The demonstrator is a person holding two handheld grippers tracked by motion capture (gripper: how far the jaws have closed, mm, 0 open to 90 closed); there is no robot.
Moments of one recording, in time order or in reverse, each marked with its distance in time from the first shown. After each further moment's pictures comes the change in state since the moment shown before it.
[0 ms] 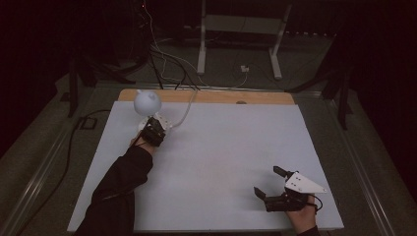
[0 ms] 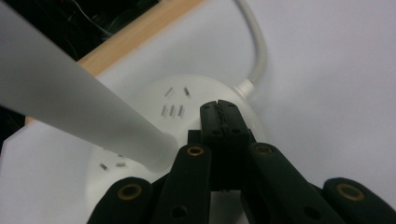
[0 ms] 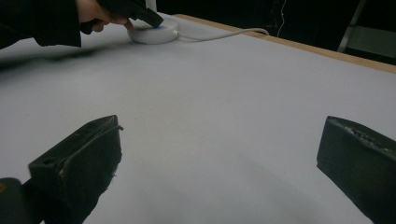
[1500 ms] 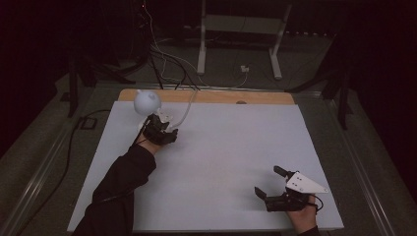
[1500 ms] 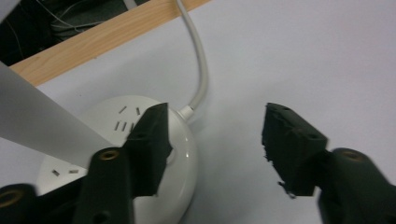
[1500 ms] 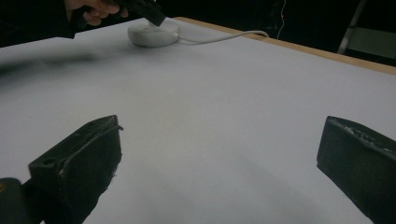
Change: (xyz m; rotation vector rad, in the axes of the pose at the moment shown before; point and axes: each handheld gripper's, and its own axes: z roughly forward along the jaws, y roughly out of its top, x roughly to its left) left arm -0.004 0.023 -0.026 0.004 -0.191 -0.125; right arm -0.001 0.001 -0.002 -0.008 0.003 0.009
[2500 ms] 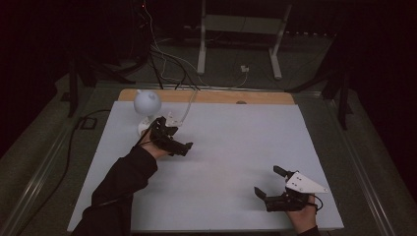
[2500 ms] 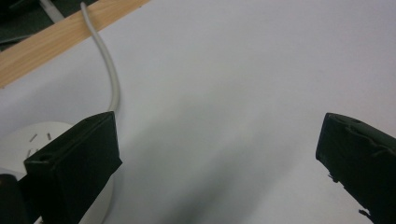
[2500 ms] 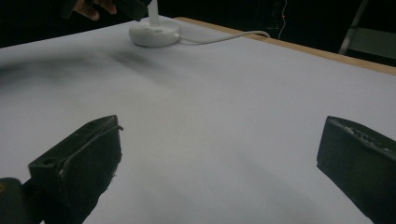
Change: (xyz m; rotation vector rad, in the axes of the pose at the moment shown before) left arm -0.030 0.012 -0.034 -0.013 -0.242 0.111; right arm 0.000 0.001 0.001 -0.001 0.005 -0.003
